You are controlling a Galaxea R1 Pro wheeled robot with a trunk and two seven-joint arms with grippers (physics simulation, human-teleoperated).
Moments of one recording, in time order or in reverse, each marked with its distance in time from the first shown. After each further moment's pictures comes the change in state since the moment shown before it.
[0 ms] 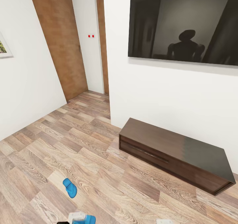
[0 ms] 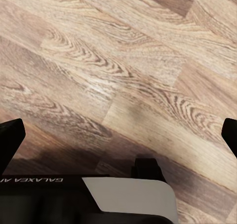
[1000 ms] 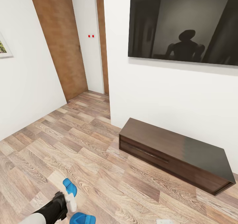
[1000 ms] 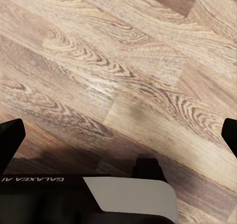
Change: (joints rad) left arm -0.166 0.106 -0.198 -0.001 -0.880 0.095 -0.286; right arm 0.000 -0.002 0.000 0.002 0.000 -0.002 0.008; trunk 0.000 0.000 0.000
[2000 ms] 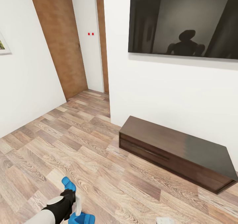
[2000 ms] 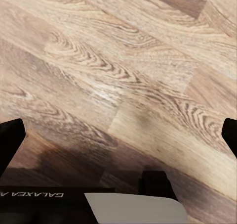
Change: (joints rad) left arm -0.004 -0.068 -0.008 -0.079 -0.348 0.084 -0.243; right arm 0.000 -0.007 -0.003 -0.019 -0.006 -0.004 0.035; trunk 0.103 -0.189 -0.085
